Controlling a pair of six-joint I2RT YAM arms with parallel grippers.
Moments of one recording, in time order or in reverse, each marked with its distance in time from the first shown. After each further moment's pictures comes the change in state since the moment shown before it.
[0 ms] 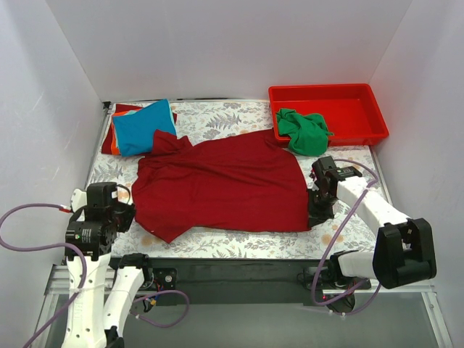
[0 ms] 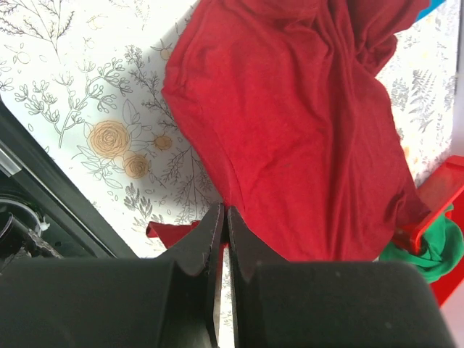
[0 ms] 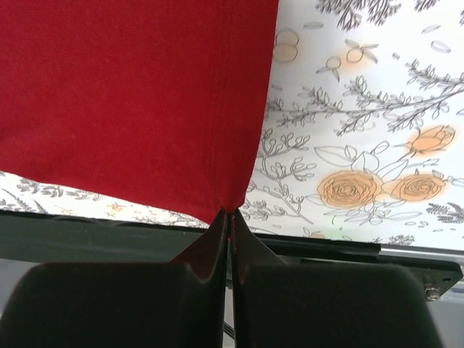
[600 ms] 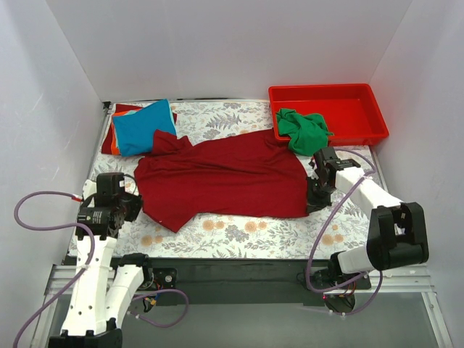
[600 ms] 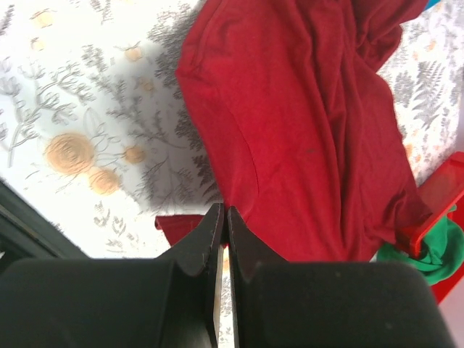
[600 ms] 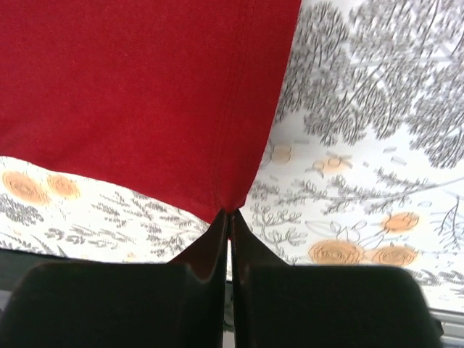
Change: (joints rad) left arm 0.000 0.094 -0.108 0.208 0.053 0.001; right arm -0.060 0.130 0.070 0.154 -0.004 -0.055
